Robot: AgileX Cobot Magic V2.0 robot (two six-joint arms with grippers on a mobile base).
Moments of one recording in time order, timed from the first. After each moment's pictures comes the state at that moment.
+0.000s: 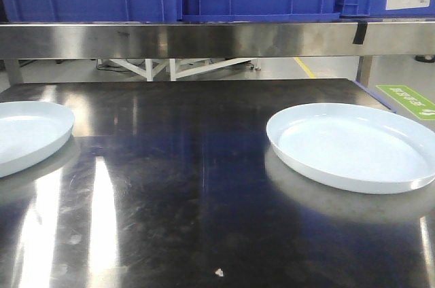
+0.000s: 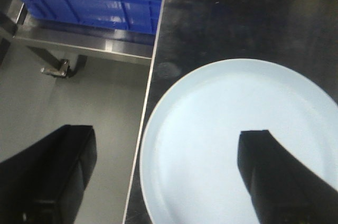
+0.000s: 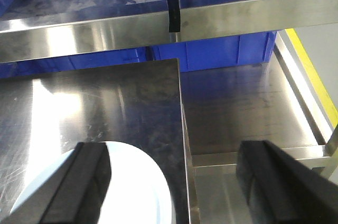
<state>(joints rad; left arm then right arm) -0.02 1.34 -0.97 0.15 0.63 -0.30 0.03 0.86 -0.62 0.06 0.20 0.13</state>
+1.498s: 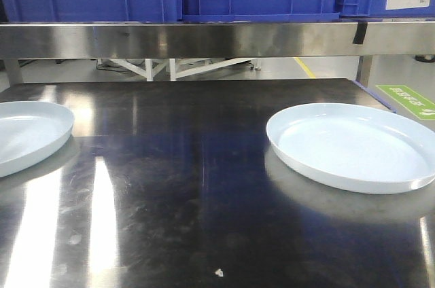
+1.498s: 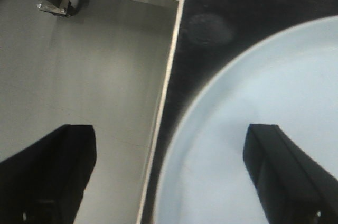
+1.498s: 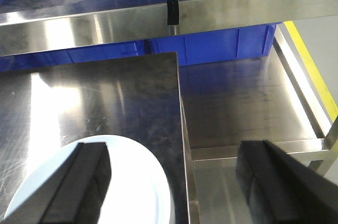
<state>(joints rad) 0.04 1.67 -0.98 0.16 0.53 -0.31 0.03 0.86 -0.62 0.06 0.22 0.13</state>
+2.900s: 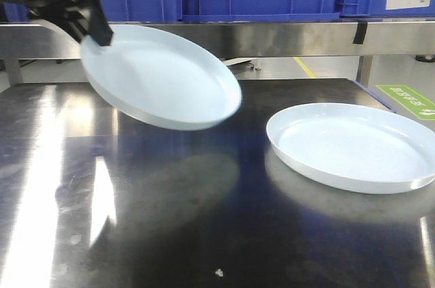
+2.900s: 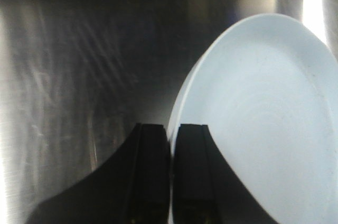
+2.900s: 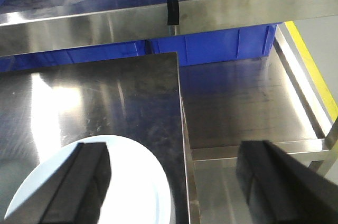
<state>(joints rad) -0.44 1.60 -1.22 0.01 0.56 -0.31 0.03 0.86 -0.62 0.06 0.22 0.13</state>
